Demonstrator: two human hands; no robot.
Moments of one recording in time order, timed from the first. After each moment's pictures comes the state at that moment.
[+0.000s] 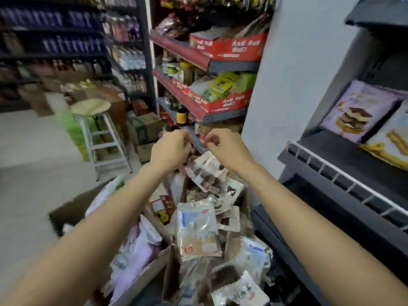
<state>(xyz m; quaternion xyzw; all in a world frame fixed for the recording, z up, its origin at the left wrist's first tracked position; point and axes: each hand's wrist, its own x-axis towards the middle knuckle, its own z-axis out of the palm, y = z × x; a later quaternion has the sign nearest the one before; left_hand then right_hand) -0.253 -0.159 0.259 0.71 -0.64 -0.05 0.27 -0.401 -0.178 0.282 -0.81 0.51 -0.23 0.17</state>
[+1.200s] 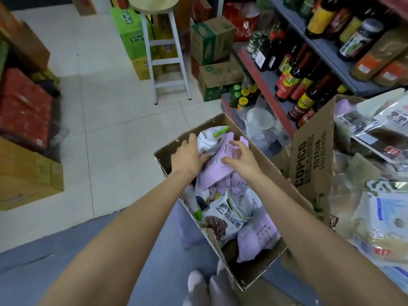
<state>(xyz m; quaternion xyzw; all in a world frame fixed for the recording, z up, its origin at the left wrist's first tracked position) 0.092 -0.114 -0.027 0.83 -0.49 -0.24 0.15 -0.051 -0.164 -0.025 -0.59 0.58 -0.18 0.53</state>
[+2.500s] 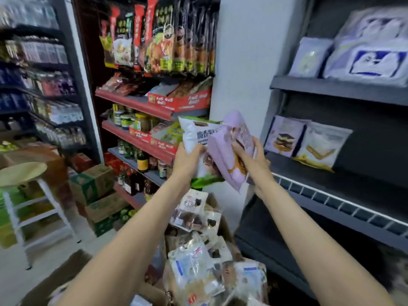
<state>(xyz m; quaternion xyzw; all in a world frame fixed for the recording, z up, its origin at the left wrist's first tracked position) -0.284 -0.157 0.336 0.42 -0.52 -0.47 0.58 -0.446 -0.148 0.324 -0.47 0.59 -0.58 0.31</state>
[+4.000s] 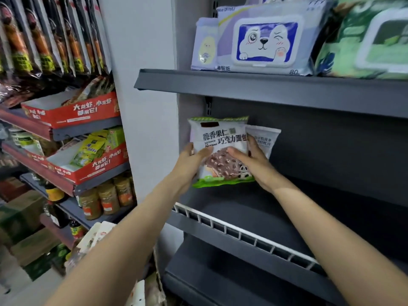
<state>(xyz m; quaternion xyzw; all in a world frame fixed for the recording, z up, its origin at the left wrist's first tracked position) -0.577 -0.249 0.334 0.32 -0.56 -0.59 0.48 -0.738 -0.202 0.331 -0.55 0.52 -0.57 0.33</state>
